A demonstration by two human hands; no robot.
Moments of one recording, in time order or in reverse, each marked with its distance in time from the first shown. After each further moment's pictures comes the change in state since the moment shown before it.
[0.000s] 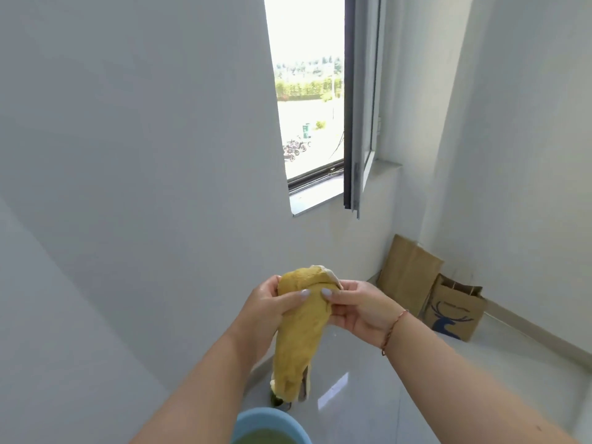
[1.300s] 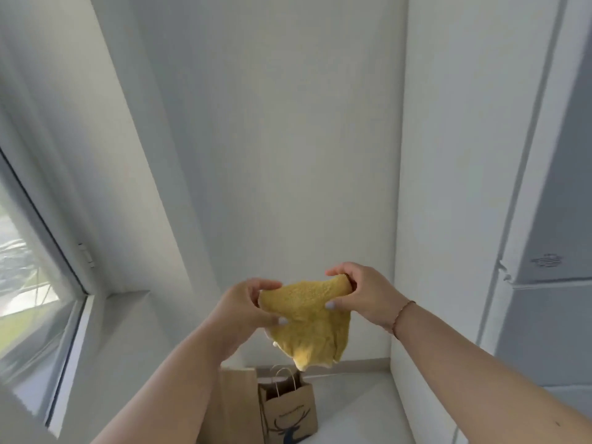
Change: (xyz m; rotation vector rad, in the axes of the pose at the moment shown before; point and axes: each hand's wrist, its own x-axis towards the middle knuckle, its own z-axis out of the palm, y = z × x) left_hand 0.401 0.114 0.441 0.478 -0.835 0.197; right_hand -0.115 -0.285 -0.399 -0.758 1.159 -0.329
